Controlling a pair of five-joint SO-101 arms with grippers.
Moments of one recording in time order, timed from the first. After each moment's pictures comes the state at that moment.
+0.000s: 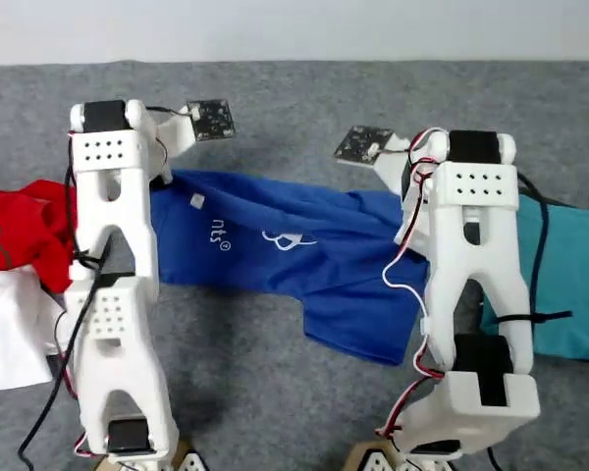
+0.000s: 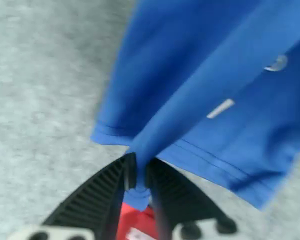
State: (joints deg) left arm -8.4 44.8 -52.6 99.1 -68.8; right arm -1.2 5.4 -9.8 99.8 59.5
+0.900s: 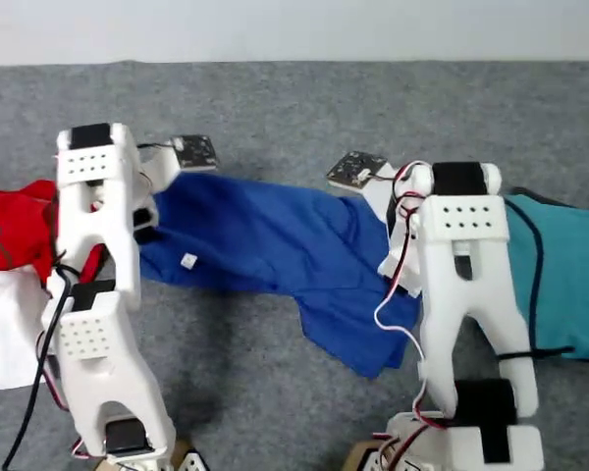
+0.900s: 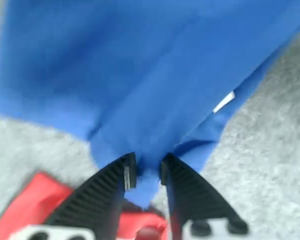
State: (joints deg) left arm -13.1 35.6 -30.5 98.2 -66.9; right arm -5.3 -8.7 6.2 100.5 47.0
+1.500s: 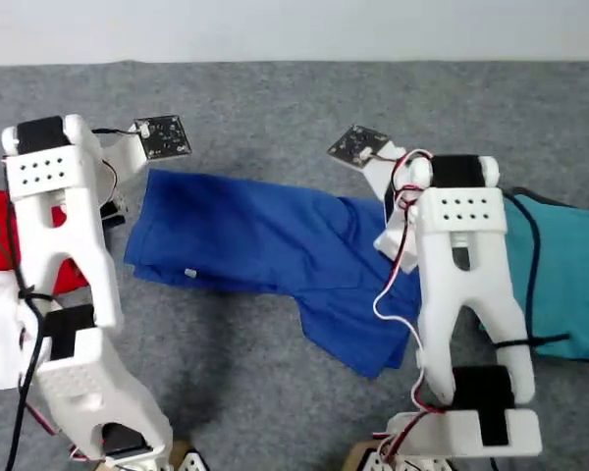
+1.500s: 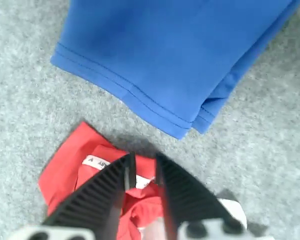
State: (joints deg) left arm -16.4 19.5 -23.7 98.7 -70.9; right arm -5.3 -2.4 3.0 88.4 43.0
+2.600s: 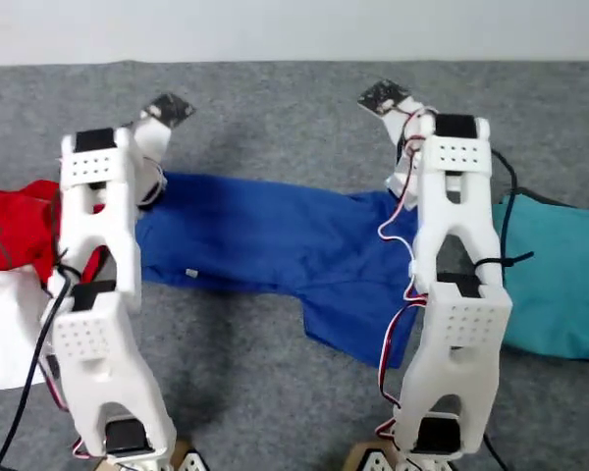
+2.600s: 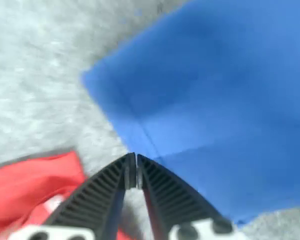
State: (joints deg) left arm -12.0 32.8 -25.9 82.7 -34.4; right arm -0.7 39.5 -40.8 85.3 41.5
